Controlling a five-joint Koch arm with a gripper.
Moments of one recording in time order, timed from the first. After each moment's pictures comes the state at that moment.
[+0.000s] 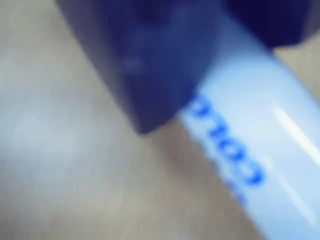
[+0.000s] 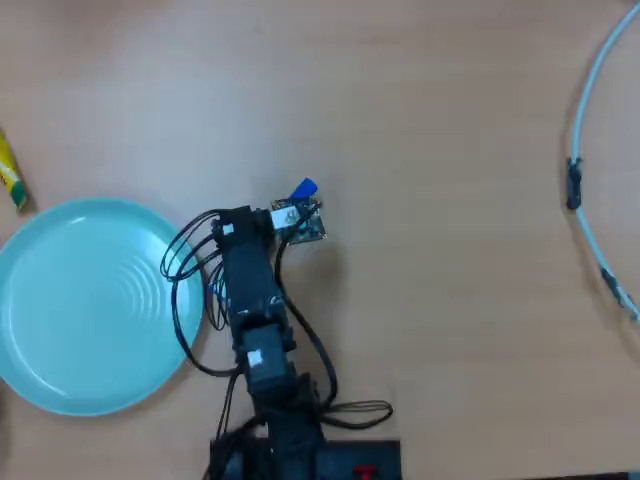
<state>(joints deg) 78.0 77.3 106.2 64.4 -35.9</state>
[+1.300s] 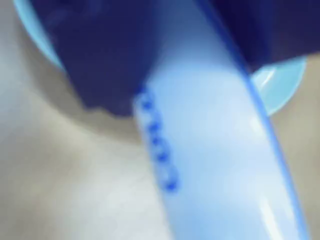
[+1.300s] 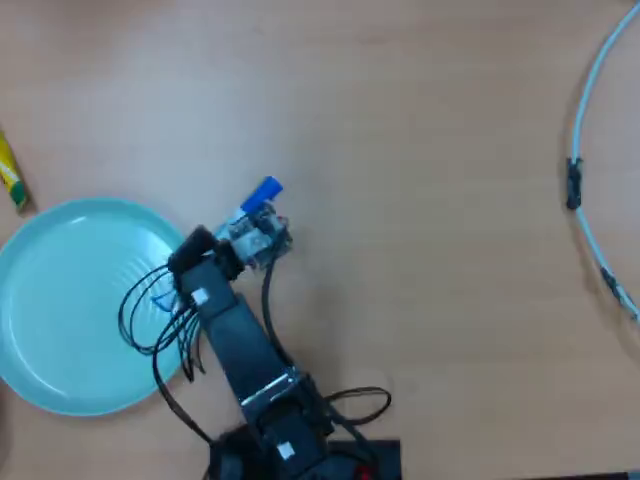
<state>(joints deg) 60.7 106.0 103.2 60.6 -18.2</state>
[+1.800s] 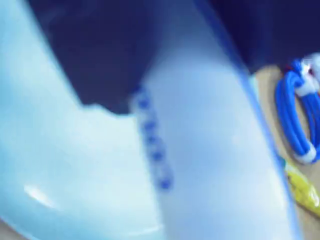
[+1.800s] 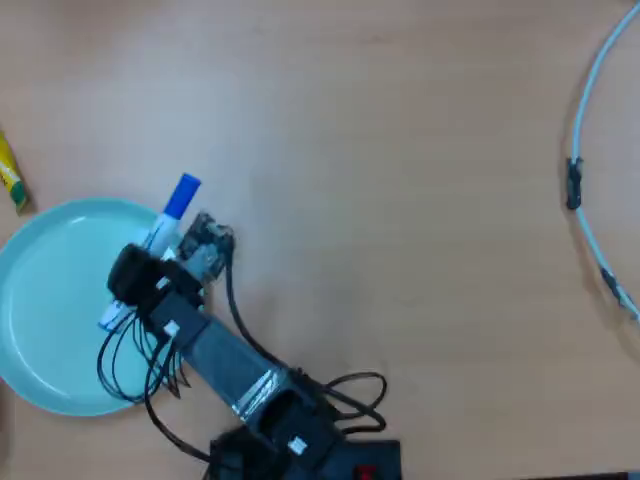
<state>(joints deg) 41.8 106.0 111.0 37.4 -16.7</state>
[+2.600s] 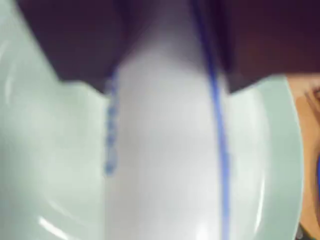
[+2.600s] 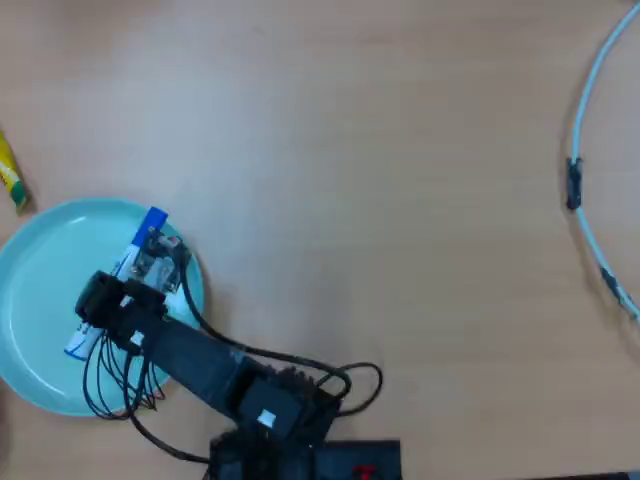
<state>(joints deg) 30.9 93.5 110.8 27.3 -3.3</state>
